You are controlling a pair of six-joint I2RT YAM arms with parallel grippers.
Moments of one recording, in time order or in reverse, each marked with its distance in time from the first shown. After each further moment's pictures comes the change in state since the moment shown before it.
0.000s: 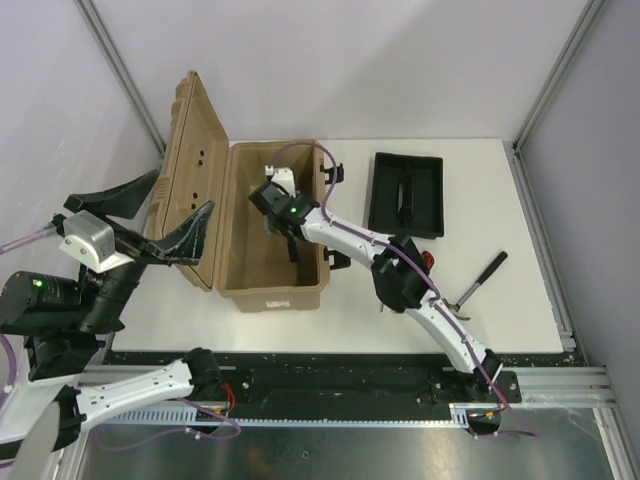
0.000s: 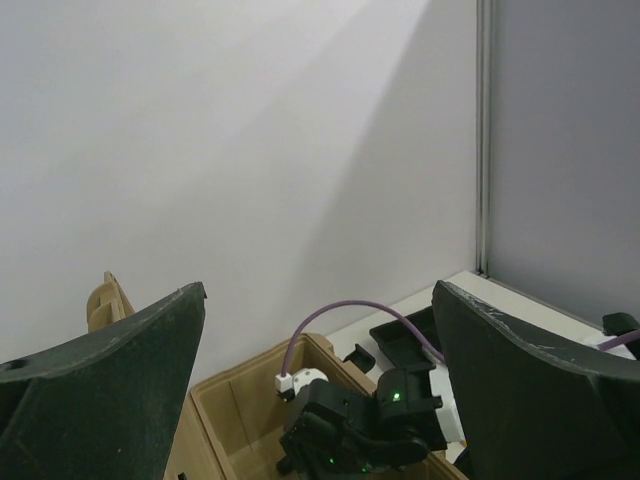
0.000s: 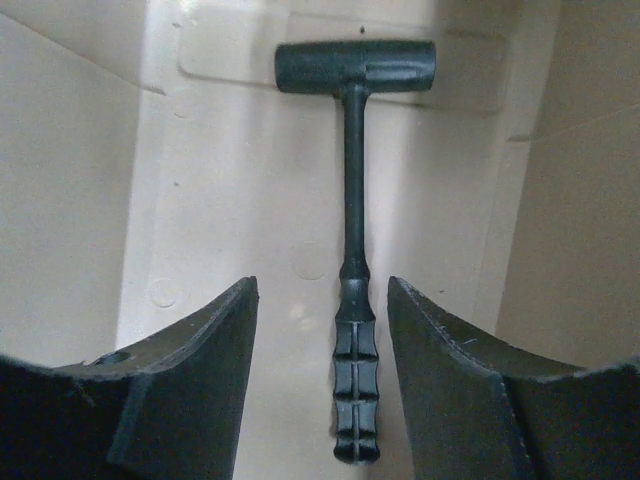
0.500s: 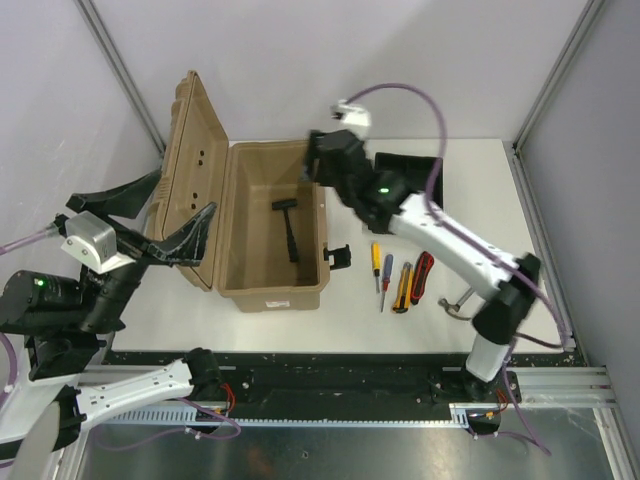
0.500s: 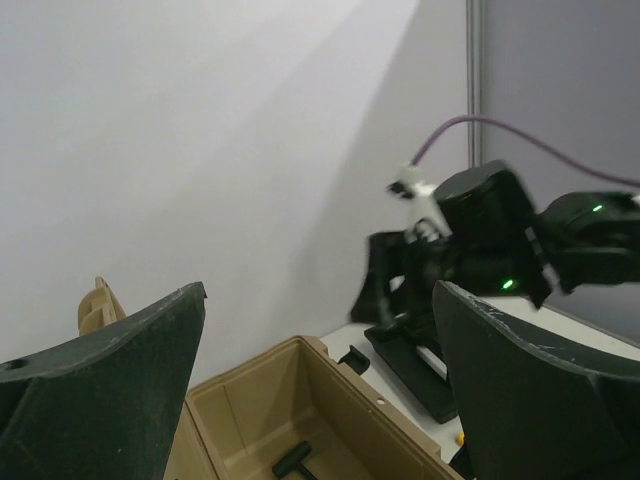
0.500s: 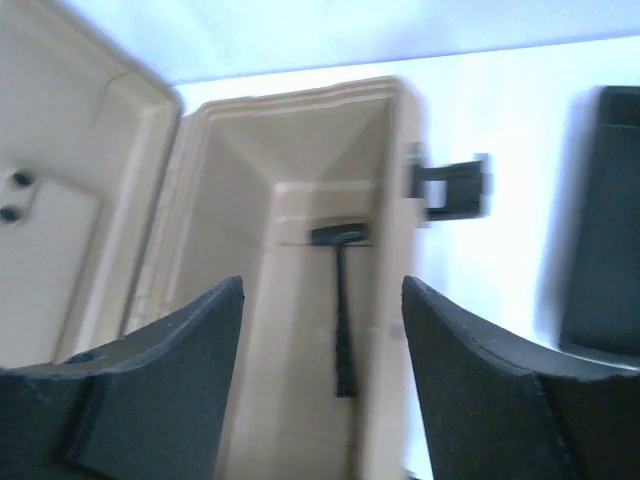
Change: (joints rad) left arm 0.000 0.002 0.000 0.000 0.020 -0.002; right arm -0.044 -0.675 -0.375 0.191 0.062 -0.049
